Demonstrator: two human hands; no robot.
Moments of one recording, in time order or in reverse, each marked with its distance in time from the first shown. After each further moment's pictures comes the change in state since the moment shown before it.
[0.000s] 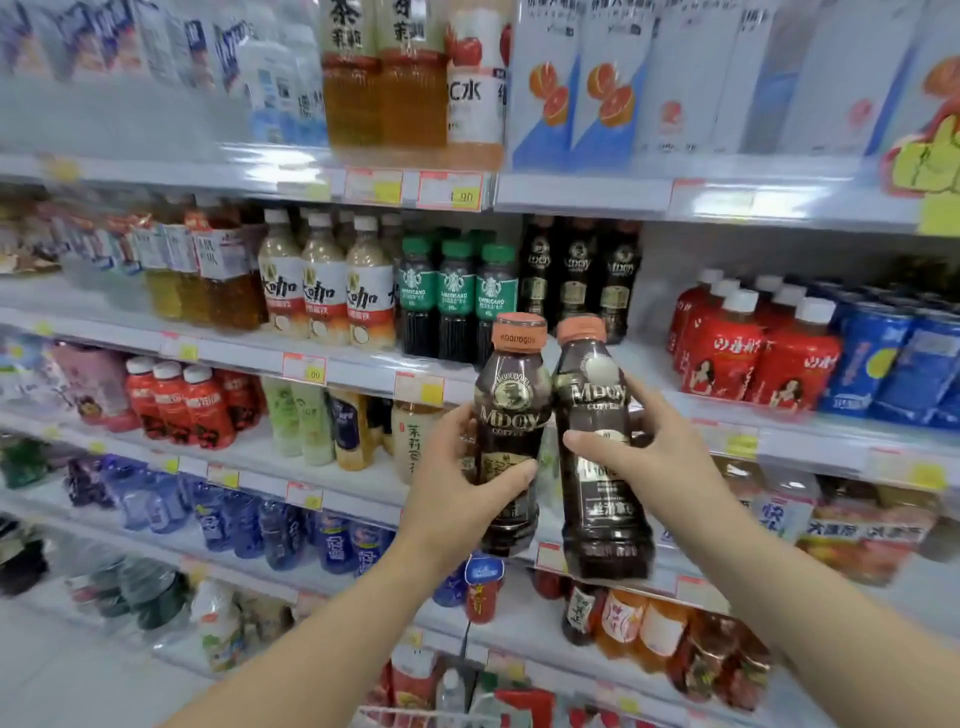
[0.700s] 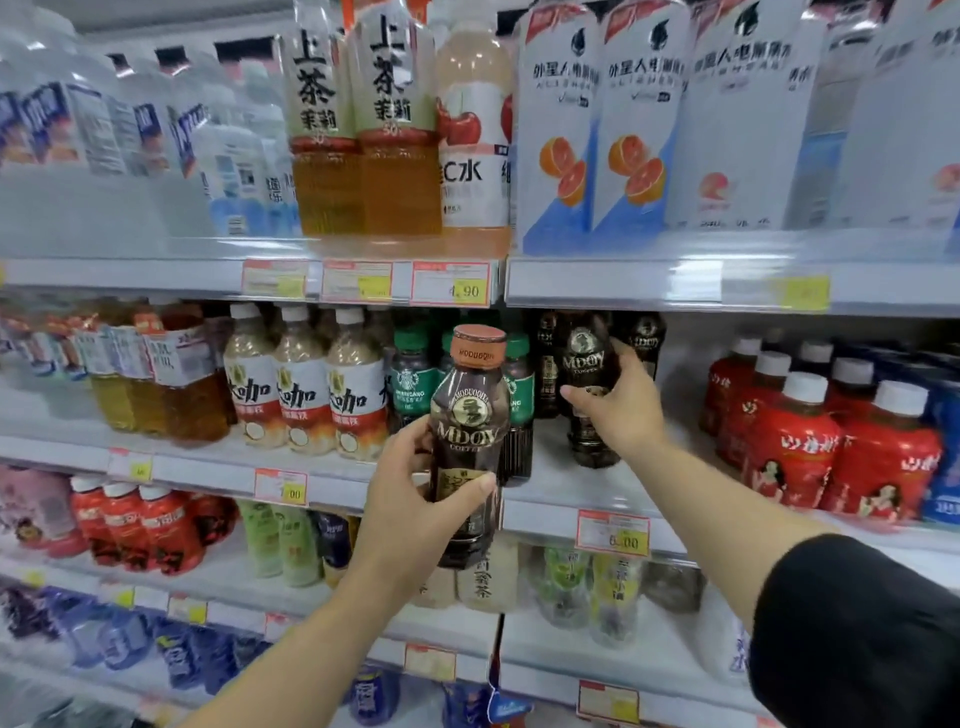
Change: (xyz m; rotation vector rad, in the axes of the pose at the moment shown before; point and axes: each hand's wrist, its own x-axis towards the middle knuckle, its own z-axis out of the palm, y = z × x) left_hand 0.134 -0.013 -0.052 -0.002 0.069 0.061; right_hand 0.220 -0.002 0.037 -0.242 0.325 -0.183
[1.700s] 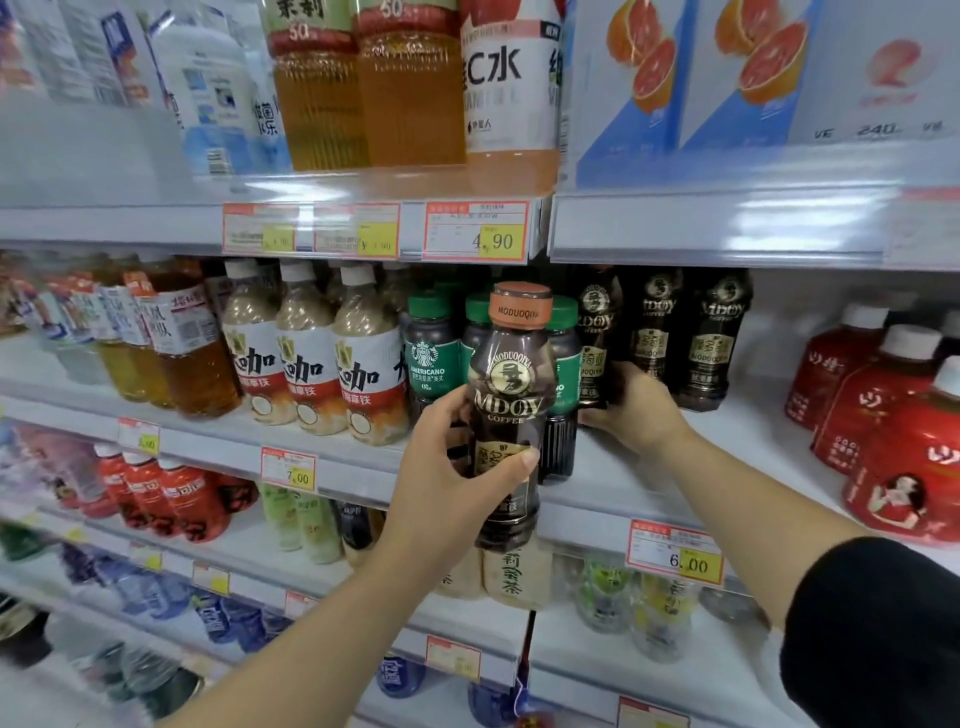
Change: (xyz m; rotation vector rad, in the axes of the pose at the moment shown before) left_hand 0.037 -0.020 0.016 0.075 -0.009 -0.015; right_hand 0.045 0.062 0.058 -0.278 -0.312 0.011
